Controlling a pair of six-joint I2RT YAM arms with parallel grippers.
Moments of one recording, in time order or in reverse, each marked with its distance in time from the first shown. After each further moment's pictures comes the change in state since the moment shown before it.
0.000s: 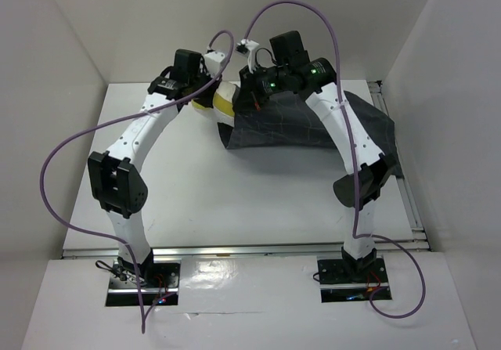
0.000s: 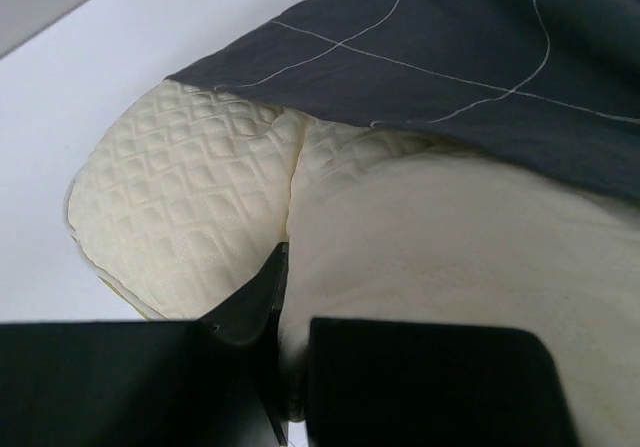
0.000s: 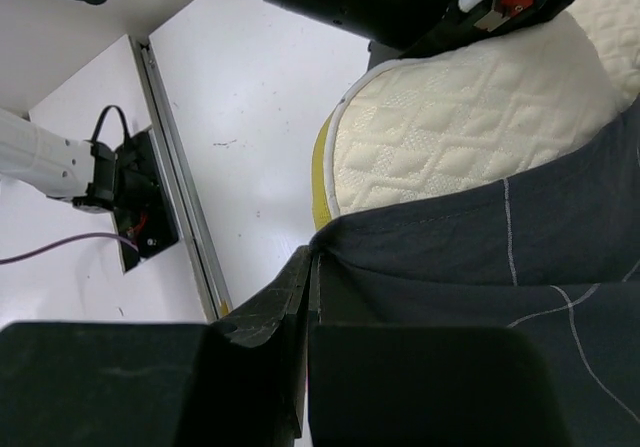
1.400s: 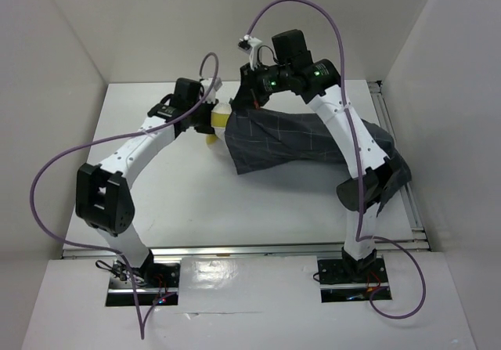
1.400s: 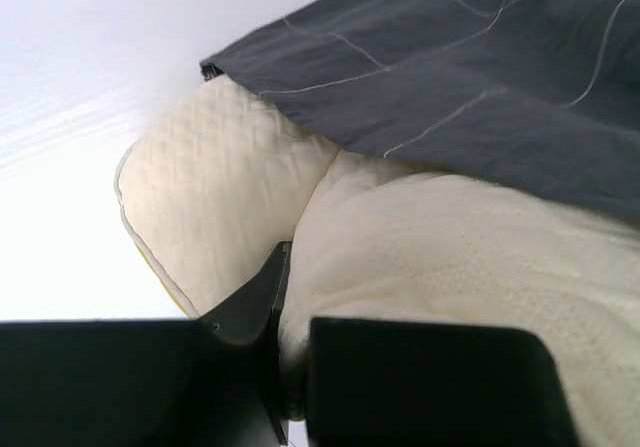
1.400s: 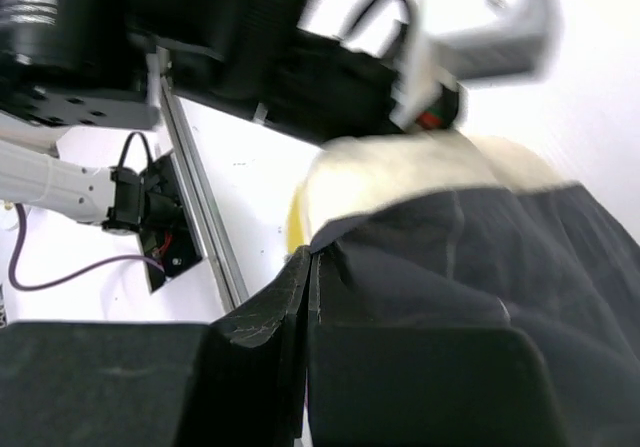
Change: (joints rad) left arm -0.032 -0.164 -0.404 0.135 0.071 -0.352; right arm 0.008 -0.045 -0.035 0.045 0.027 0.098
